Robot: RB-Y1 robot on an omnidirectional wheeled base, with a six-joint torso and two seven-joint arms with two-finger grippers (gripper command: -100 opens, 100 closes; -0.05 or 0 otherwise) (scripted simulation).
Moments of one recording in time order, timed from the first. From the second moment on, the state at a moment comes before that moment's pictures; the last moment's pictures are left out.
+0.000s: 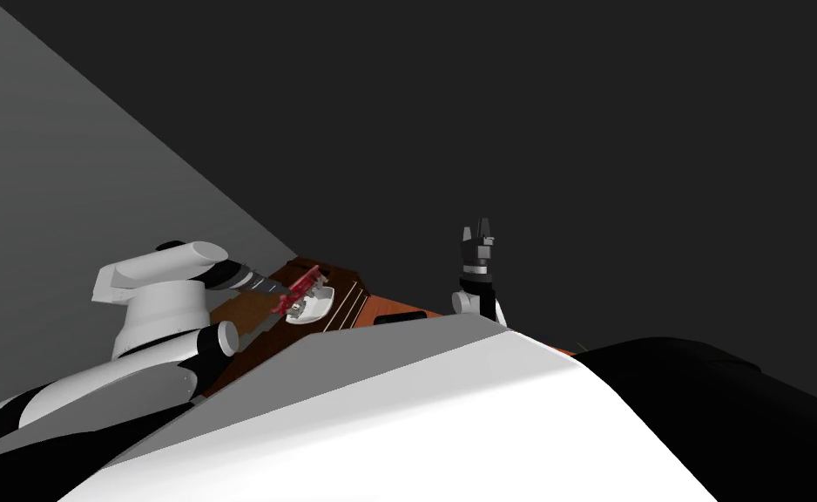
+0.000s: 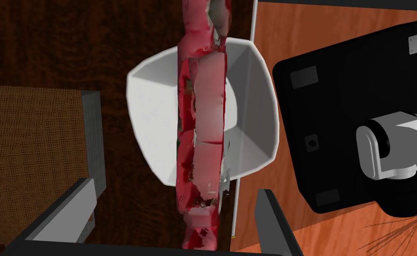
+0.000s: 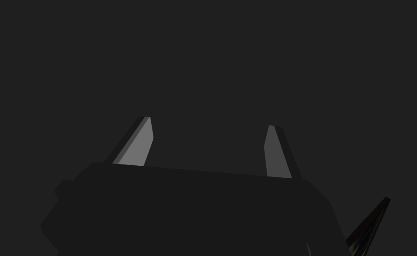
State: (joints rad) left arm -0.36 0.82 0.54 -1.14 0.56 1.77 0.64; right arm 0.47 0.02 0.02 -2.28 0.02 -0.44 0.01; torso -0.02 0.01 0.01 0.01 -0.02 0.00
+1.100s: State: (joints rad) left arm -0.41 0.99 0.36 -0.89 0.76 1.65 0.70; right arm 0.47 0.02 0.02 -2.28 0.02 -0.44 0.01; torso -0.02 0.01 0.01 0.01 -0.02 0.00
